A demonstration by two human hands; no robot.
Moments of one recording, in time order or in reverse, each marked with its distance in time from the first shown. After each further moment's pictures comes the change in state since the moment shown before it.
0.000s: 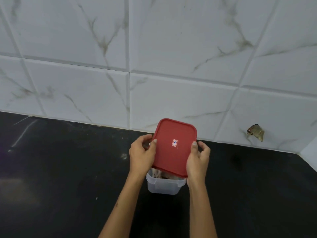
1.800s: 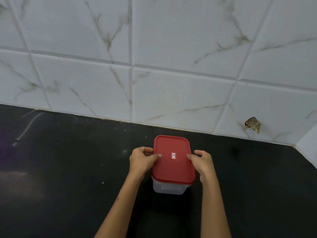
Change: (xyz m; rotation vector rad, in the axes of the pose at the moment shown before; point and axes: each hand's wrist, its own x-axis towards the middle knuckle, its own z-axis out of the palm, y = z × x) left_hand -0.025 -0.036 -0.012 0.149 -0.127 -0.333; right_hand 0.006 0.021 -0.043 -0.409 -0.177 0.282
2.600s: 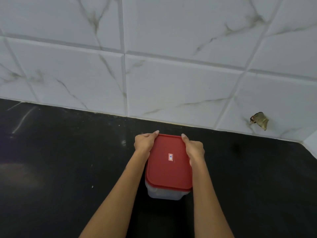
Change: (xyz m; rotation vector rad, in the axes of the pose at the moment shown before) left_hand 0.091 0.011 0.048 -0.269 0.018 -0.201; right_hand 0.073 -0.015 0.035 0.067 0.033 0.014
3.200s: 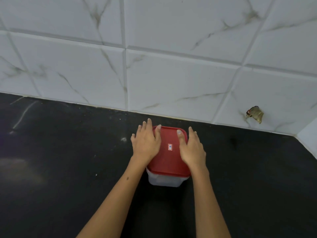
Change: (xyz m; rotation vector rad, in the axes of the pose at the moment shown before) left_hand -0.062 -0.005 -0.018 0.842 0.061 0.544; right_hand -0.067 0.010 -0.016 -0.550 -0.009 -0.372
